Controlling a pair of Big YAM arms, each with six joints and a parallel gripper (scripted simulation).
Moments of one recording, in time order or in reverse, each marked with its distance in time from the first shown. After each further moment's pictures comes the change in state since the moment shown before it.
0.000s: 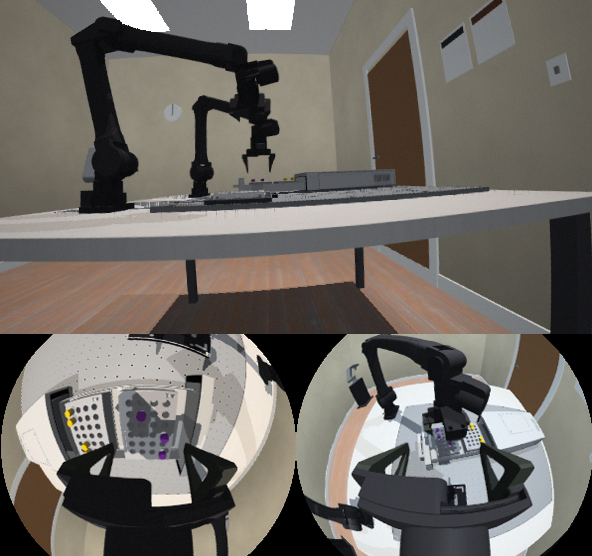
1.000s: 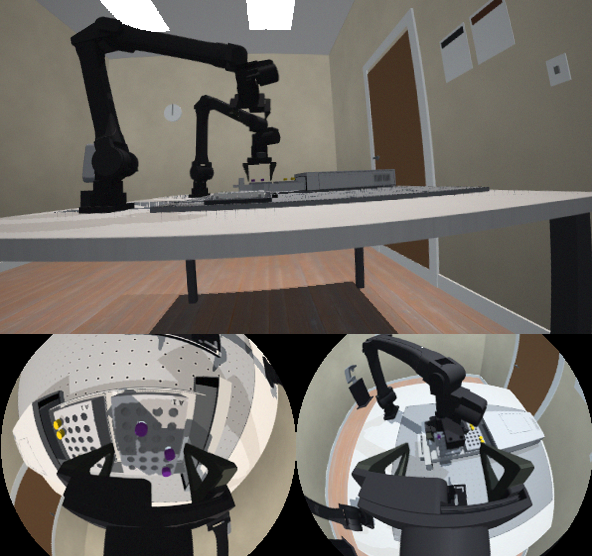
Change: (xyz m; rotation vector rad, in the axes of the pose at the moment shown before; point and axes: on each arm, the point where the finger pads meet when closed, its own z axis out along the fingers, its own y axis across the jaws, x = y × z) left arm -0.003 0.003 0.037 -0.003 -0.004 0.007; right arm 0.000 0.000 0.000 0.001 0.000 0.004
